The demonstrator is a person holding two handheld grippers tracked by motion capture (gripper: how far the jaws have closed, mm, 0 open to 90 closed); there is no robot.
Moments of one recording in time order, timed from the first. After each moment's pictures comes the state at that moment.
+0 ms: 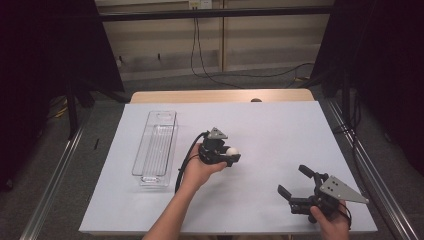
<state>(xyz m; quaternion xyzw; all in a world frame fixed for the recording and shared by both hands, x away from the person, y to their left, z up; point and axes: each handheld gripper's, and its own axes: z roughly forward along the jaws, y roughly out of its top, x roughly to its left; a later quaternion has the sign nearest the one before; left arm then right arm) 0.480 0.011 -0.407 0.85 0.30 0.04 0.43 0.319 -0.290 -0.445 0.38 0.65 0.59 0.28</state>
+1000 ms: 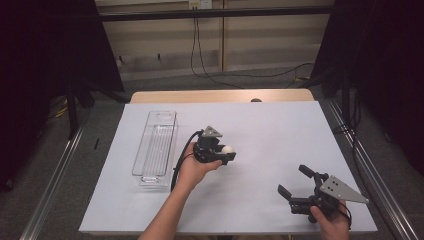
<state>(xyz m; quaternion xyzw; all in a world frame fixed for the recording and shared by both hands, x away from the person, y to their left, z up) 0.482 0.024 -0.402 0.85 0.31 0.05 0.43 0.319 -0.289 -0.445 0.39 0.65 0.59 0.28</state>
